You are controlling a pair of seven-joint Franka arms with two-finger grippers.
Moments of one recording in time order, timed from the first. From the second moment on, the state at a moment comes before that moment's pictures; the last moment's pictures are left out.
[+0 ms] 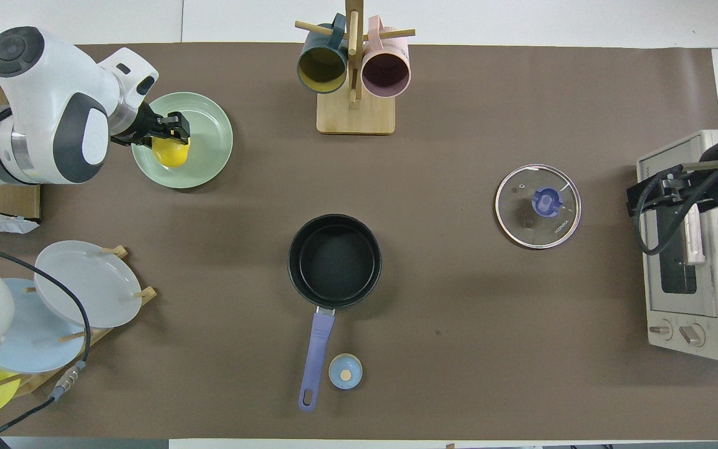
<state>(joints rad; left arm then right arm) -0.05 0.54 -0.12 -1.52 -0.01 2.09 -0.17 0.02 0.03 -0.02 -1.63 -0.04 1.53 -0.02</state>
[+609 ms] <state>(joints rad) -0.06 0.54 -0.12 -1.57 0.00 2.17 -0.14 0.02 0.03 -0.02 -1.63 -0.04 1.53 -0.02</state>
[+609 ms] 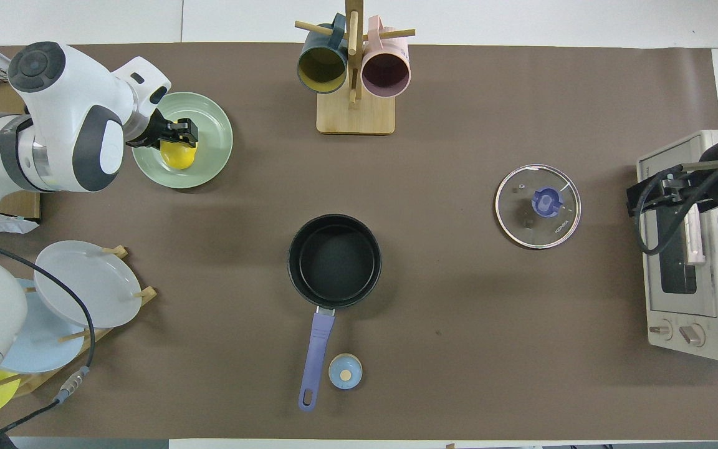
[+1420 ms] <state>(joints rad) -0.02 0.17 -0.08 -1.50 0.01 1.70 -0.13 0.02 0.03 -0.02 -1.63 -0.04 1.53 -0.02</state>
